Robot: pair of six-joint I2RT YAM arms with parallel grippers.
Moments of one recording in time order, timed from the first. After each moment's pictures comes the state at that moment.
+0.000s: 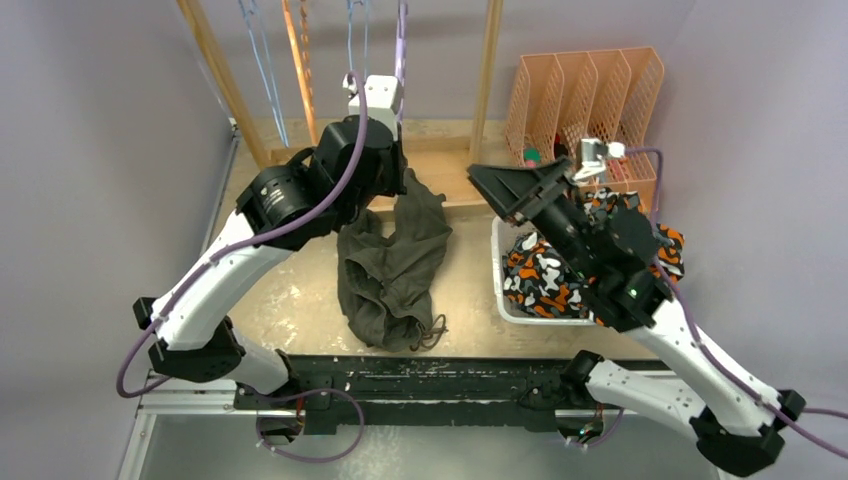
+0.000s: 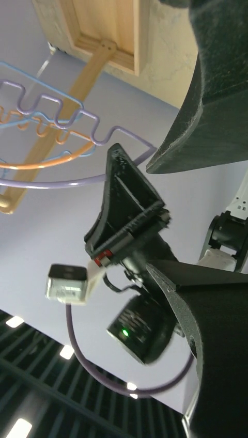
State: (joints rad) left arm -1.01 1.47 2.07 -1.02 -0.61 -0.44; right arm 0.79 0.89 1.10 0.11 0.05 1.16
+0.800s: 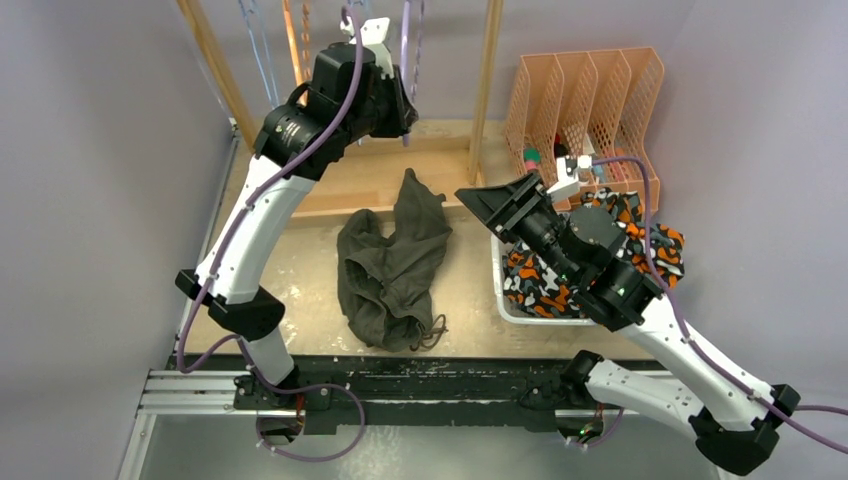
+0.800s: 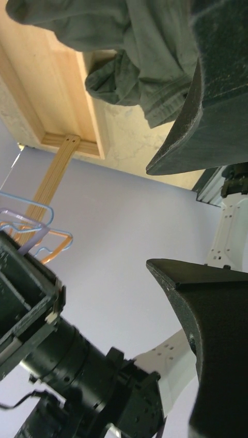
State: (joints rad) left arm -0.65 1.75 2.37 -0.99 -0.15 -0.43; right arm 0.79 0.86 1.04 -0.15 0.16 1.10
